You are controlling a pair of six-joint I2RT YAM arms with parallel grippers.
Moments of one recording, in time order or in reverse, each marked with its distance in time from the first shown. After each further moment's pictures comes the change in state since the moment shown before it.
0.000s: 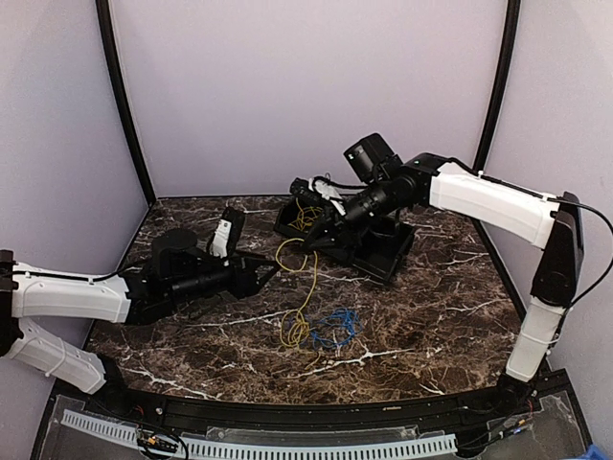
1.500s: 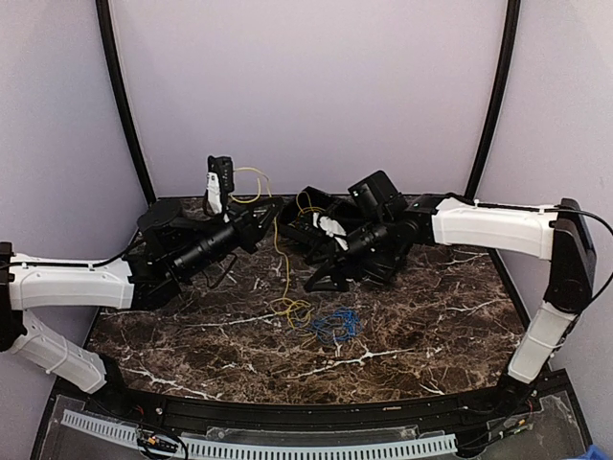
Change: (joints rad) left arm -0.059 0.050 0.186 0.267 -0.085 0.017; right arm 0.024 -0.110 -0.357 0.296 0.031 0.012
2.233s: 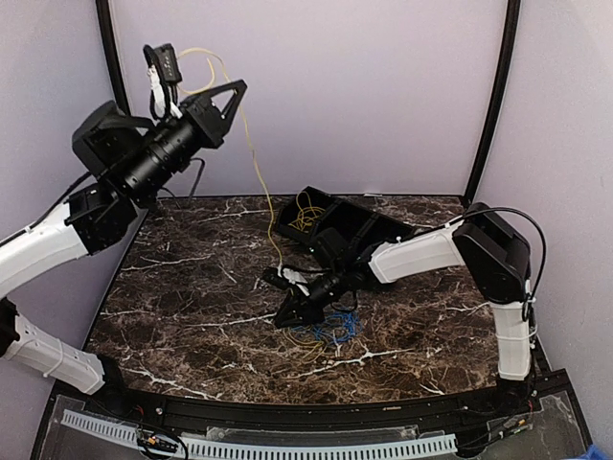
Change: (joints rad) left arm 0.000 -0.085 0.428 -0.312 -0.139 0.072; right arm 0.105 0.404 0.014 0.362 -0.130 0.174
